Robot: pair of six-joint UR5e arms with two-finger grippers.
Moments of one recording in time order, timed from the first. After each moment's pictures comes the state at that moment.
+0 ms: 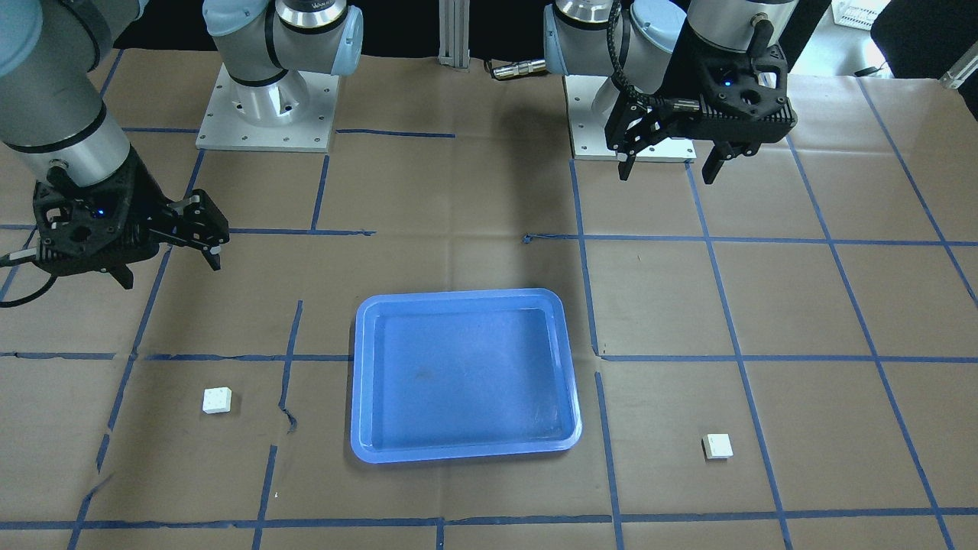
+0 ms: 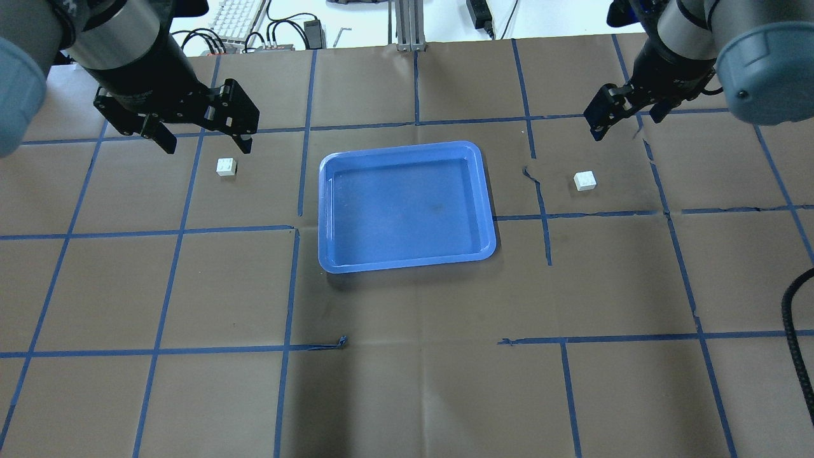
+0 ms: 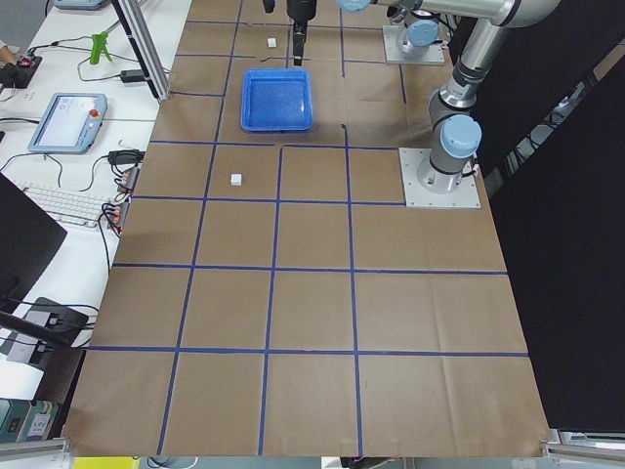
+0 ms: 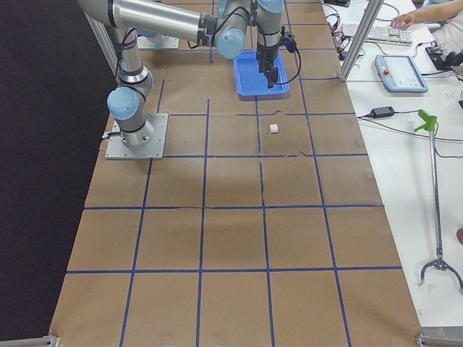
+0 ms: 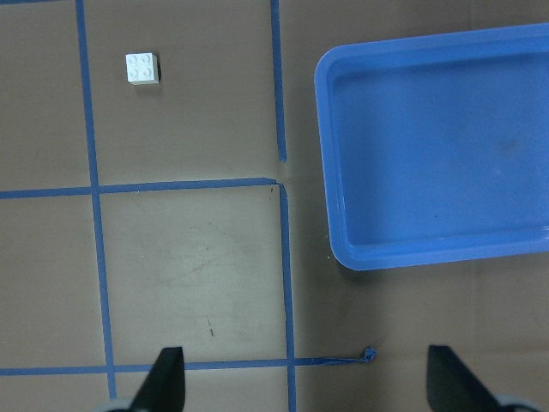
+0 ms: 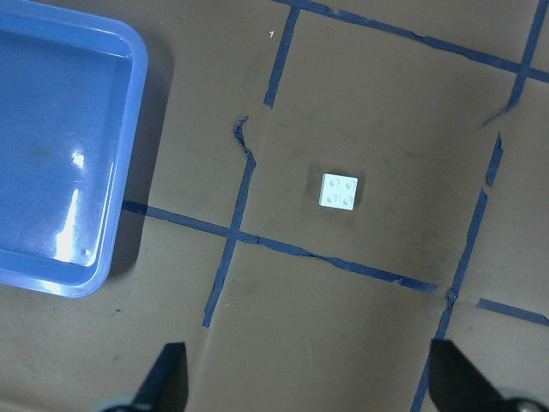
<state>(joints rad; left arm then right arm) -1.59 -1.53 -1.54 -1.59 1.59 0.02 1.45 -1.49 1.63 -1.80 -1.55 -0.38</state>
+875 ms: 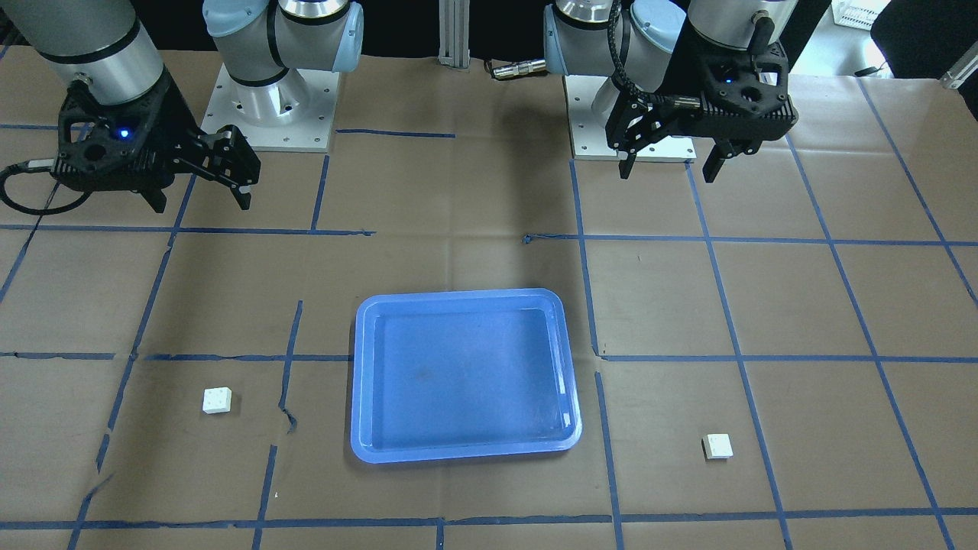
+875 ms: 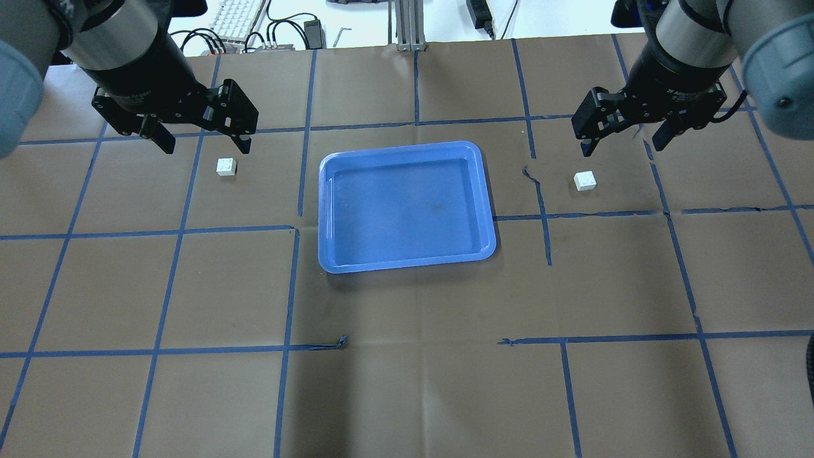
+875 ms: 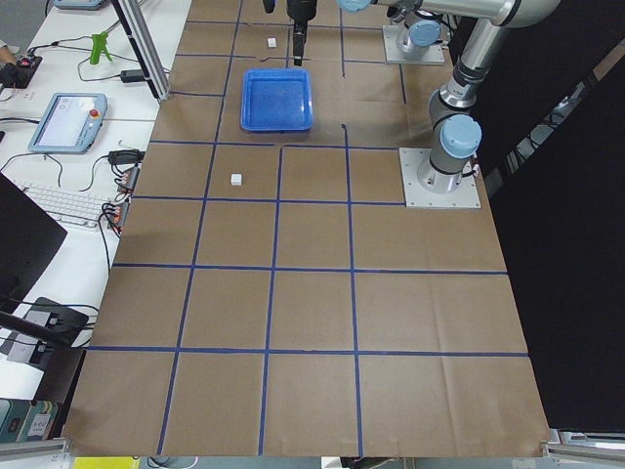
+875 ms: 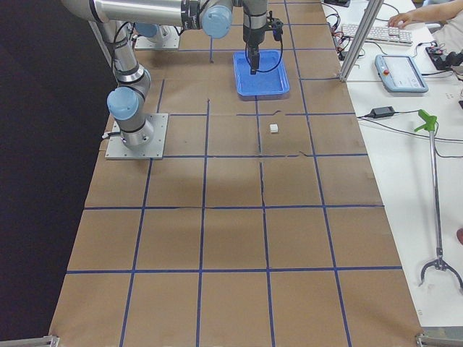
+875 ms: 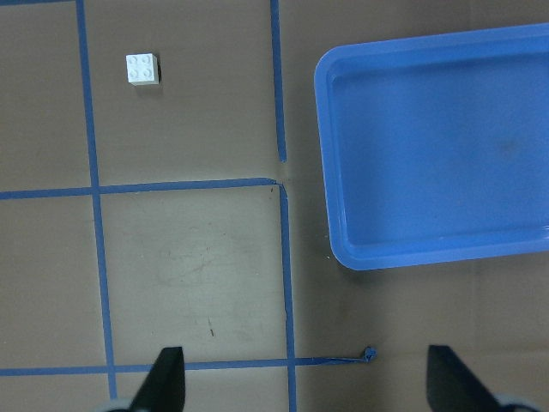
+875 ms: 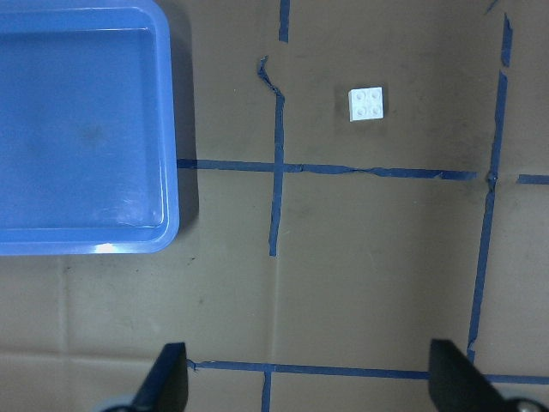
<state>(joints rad) -1.59 -1.52 -1.54 -1.58 1.59 0.03 1.51 -1.60 1.63 -1.62 -1.55 -0.11</state>
